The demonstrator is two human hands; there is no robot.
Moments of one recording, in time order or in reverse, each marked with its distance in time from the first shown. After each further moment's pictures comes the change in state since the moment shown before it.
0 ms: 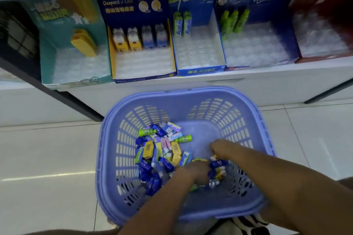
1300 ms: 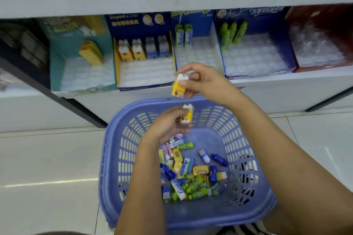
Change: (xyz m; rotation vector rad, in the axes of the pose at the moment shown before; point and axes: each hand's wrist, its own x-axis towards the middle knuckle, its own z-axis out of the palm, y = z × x) left_hand -0.080 -0.028 -0.149 -1.571 0.447 0.154; right_hand -0.122 -0.033 -0.180 1.119 0.636 -0.763
